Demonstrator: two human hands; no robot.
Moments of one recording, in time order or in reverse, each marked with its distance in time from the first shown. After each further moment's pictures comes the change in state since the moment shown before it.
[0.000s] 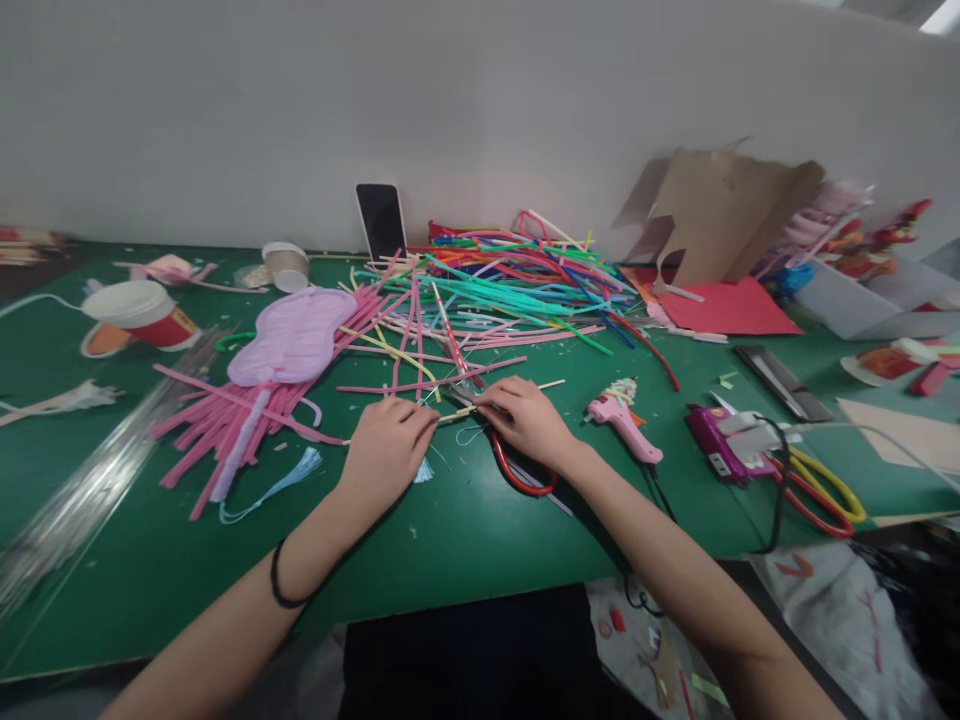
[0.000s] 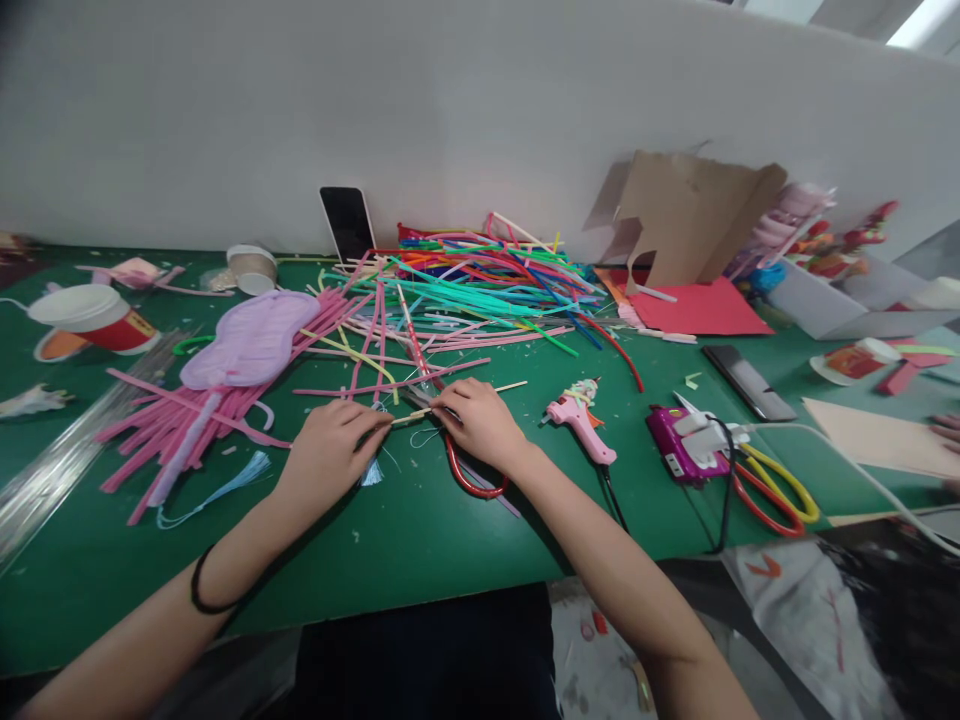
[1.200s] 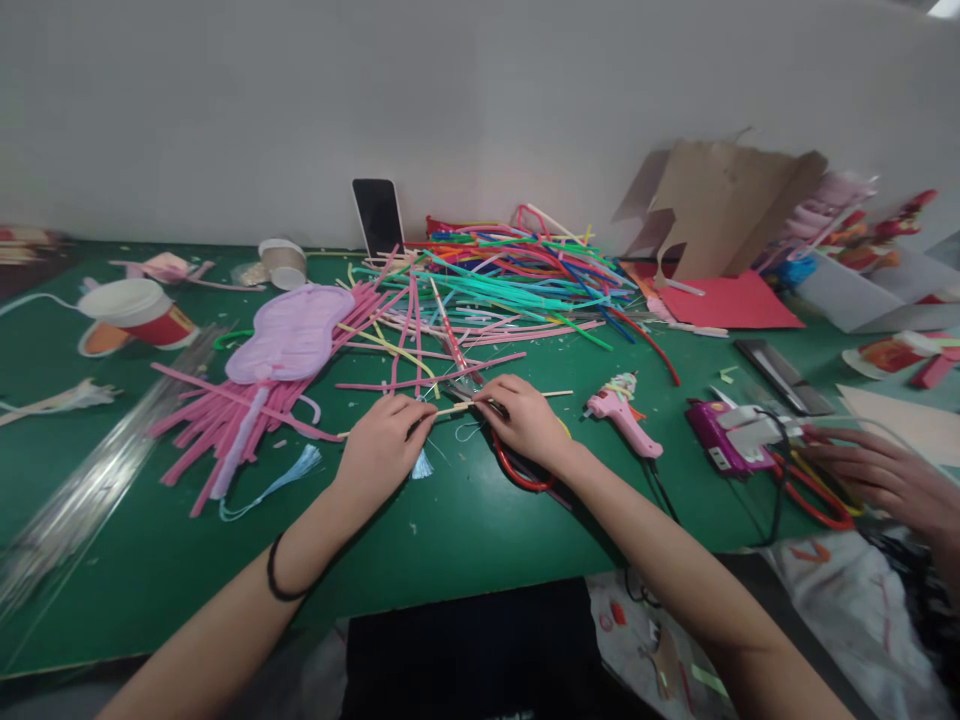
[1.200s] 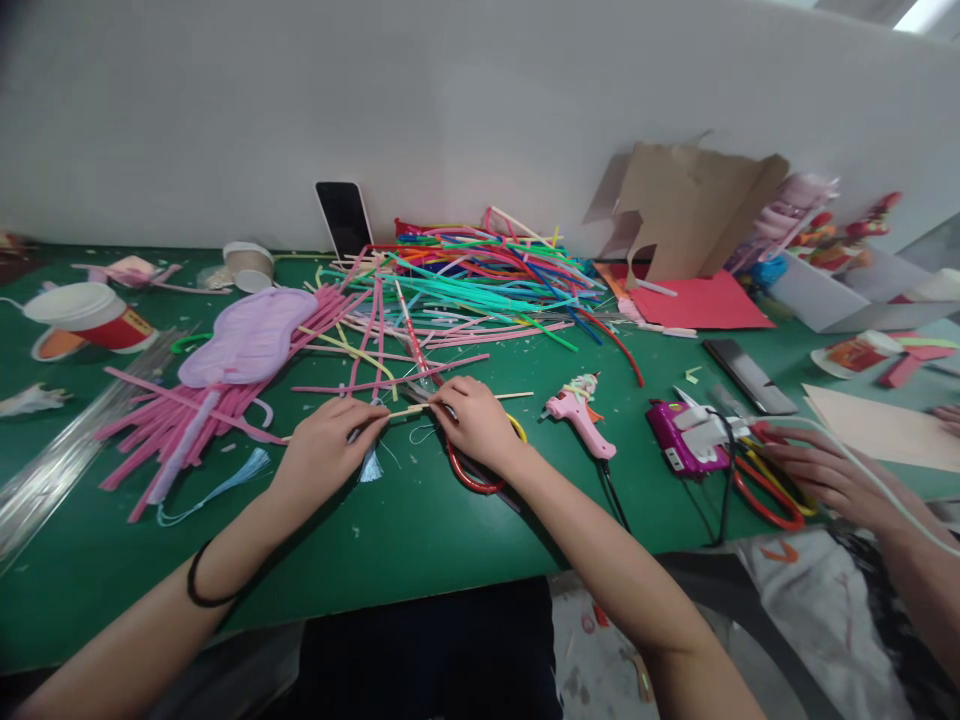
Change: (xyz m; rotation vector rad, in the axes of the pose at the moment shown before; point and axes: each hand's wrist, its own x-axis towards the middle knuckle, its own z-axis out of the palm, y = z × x) left_hand 0.001 0.000 -0.003 -0.165 0.032 -0.069; right_hand -0.001 -0.006 0.005 0.069 0.050 0.036
